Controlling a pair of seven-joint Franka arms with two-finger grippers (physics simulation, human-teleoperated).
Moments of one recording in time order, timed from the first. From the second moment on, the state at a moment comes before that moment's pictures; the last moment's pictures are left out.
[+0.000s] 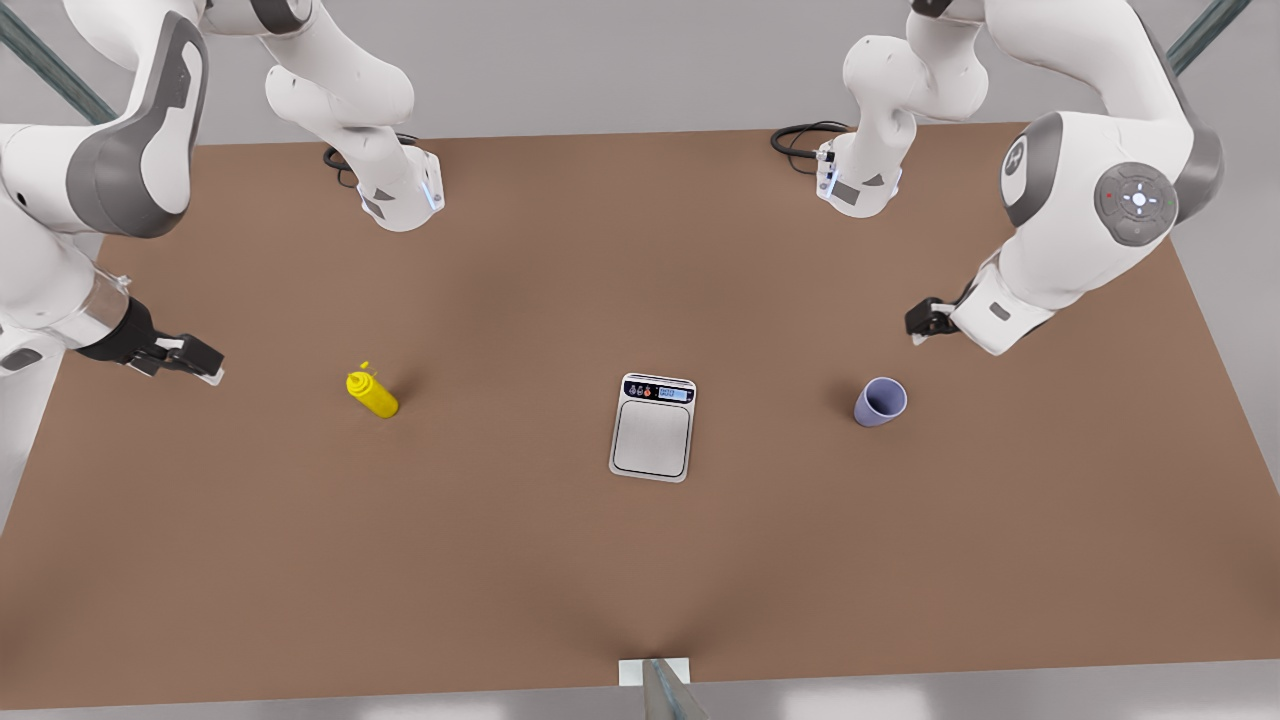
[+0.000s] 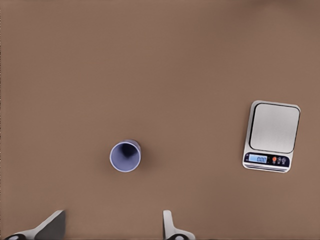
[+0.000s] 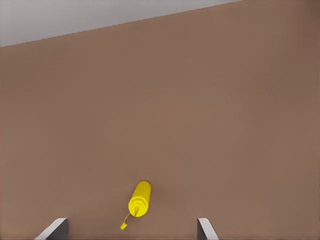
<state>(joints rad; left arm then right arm) -0.43 0.18 0.27 -1.40 -0.07 1.49 -0.11 -0.05 0.14 -0.02 -1.41 0.02 1.58 0.10</state>
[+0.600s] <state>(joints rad) -0.29 0.35 0.26 -1.97 -0.12 2.12 0.17 -0.05 0.14 -0.02 -1.41 0.02 1.58 0.09</state>
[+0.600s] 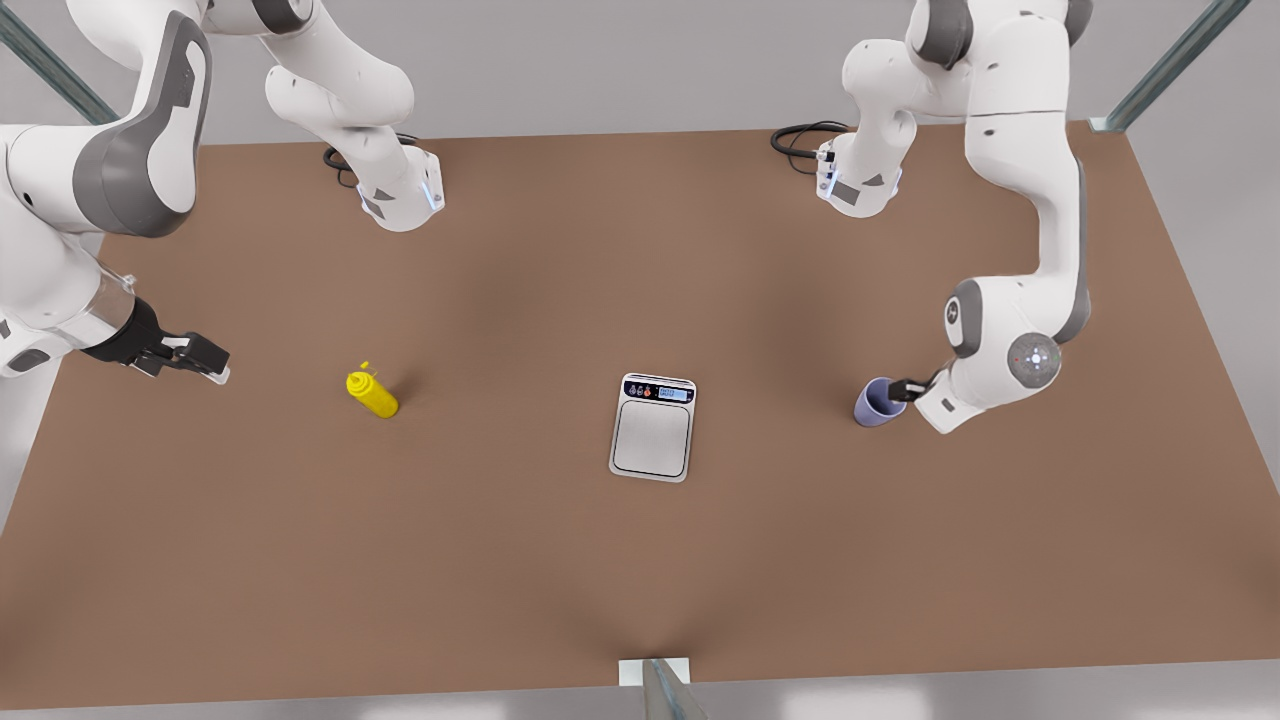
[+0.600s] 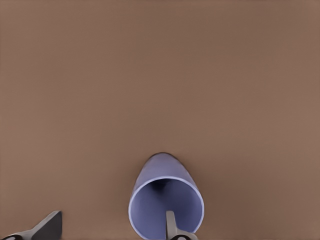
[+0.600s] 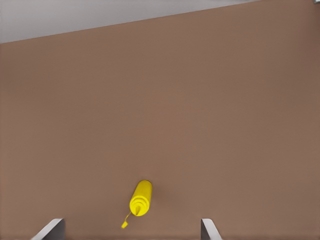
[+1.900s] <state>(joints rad) -0.55 0.62 0.10 -1.42 -0.14 1.98 -0.70 -0.31 0.26 -0.04 -1.39 0.56 1.56 0.88</state>
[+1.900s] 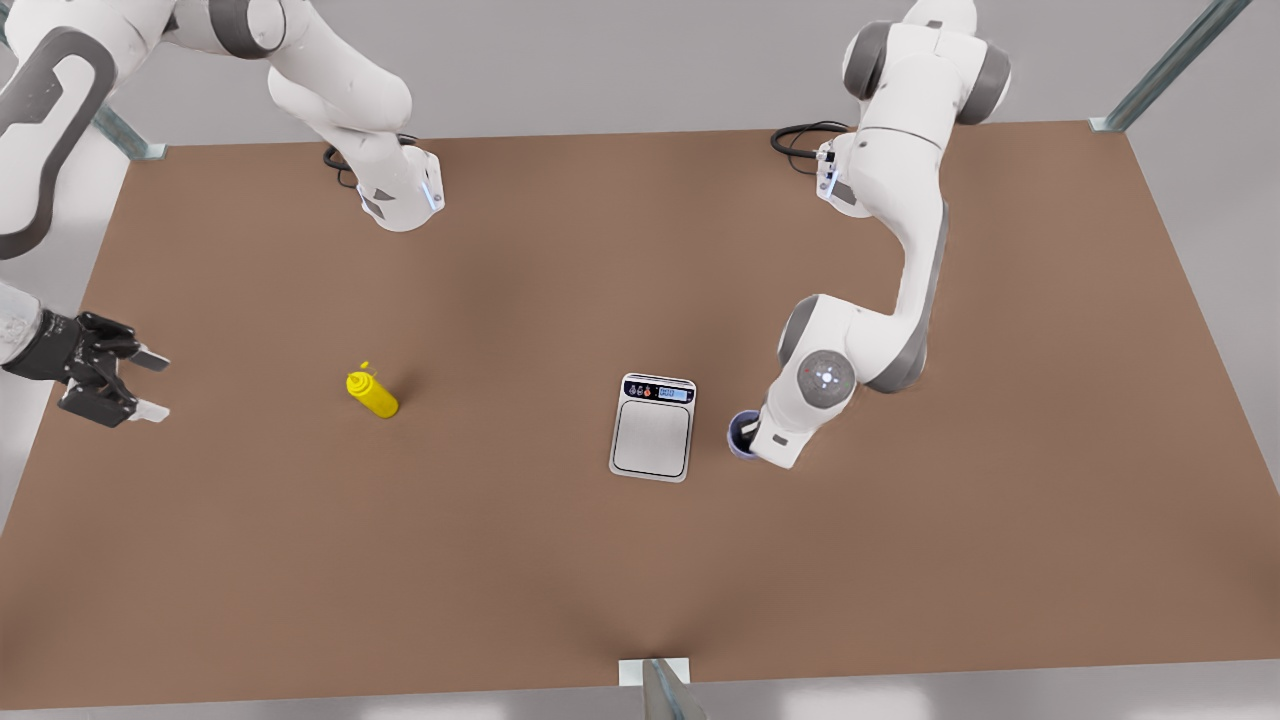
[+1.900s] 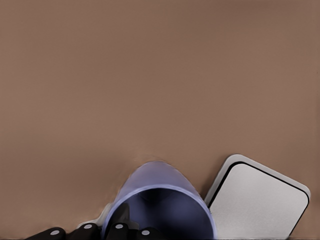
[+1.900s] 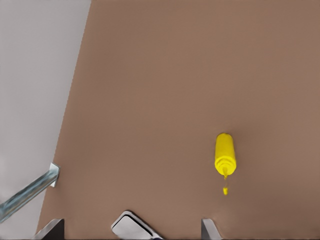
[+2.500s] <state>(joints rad) -0.72 0.77 0.11 -1.32 -0.33 2.05 -0.79 -0.56 0.66 -0.03 -1.66 1.20 1.20 0.56</state>
